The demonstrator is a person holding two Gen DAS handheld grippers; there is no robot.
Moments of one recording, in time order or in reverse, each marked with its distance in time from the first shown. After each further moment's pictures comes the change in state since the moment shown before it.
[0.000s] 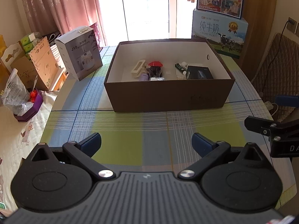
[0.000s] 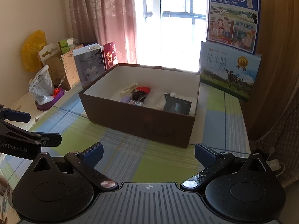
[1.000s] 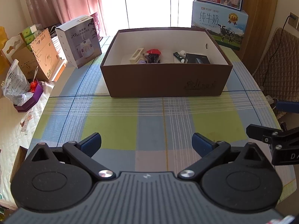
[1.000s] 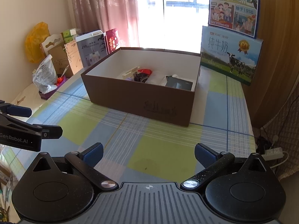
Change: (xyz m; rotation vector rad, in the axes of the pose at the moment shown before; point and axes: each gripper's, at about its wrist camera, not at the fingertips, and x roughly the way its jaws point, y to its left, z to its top) left arm 0.003 -0.015 -0.025 -0.023 0.040 0.010; right arm -0.003 -0.008 -0.033 0.007 0.068 0.027
